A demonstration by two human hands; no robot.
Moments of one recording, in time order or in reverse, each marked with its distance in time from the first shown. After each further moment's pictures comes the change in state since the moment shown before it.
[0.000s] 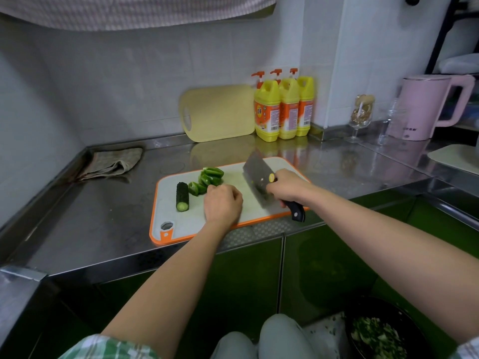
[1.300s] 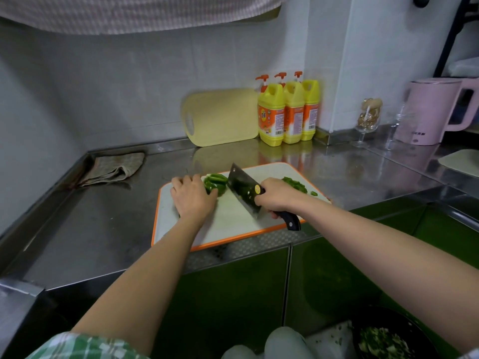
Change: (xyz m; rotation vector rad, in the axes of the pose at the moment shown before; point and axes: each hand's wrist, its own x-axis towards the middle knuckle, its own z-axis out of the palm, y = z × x) left_hand 0.043 -0.050 -0.030 0.250 0.110 -0.106; right_hand 0.002 -0.030 0.013 -0.112 -0.133 -0.081
